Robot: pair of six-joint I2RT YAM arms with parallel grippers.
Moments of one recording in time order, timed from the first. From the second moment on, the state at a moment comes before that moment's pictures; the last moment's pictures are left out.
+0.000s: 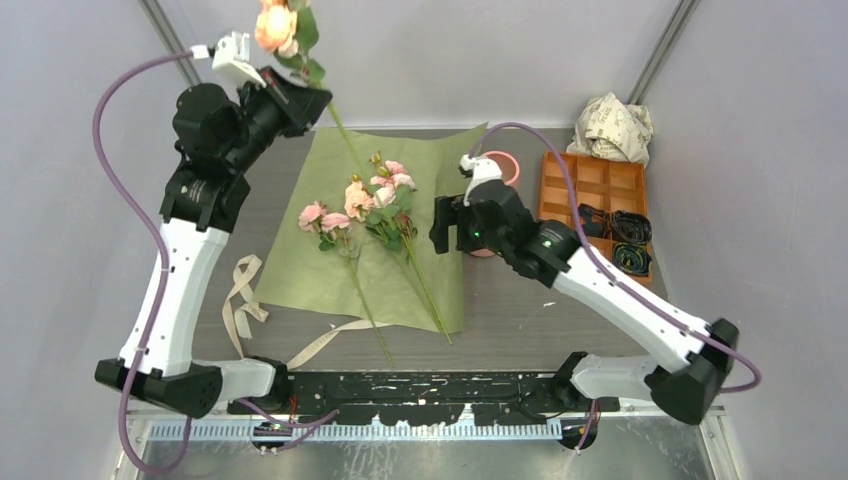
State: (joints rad) left arm -0.25 1.24 1.62 -0.39 0.20 -0.54; right arm 0.80 1.26 1.22 -0.57 0.18 0.45
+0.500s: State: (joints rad) left arm -0.61 1.64 2.18 -0.13 0.24 -0.37; right arm 0.80 0.71 1.11 -0.56 0.53 0.46
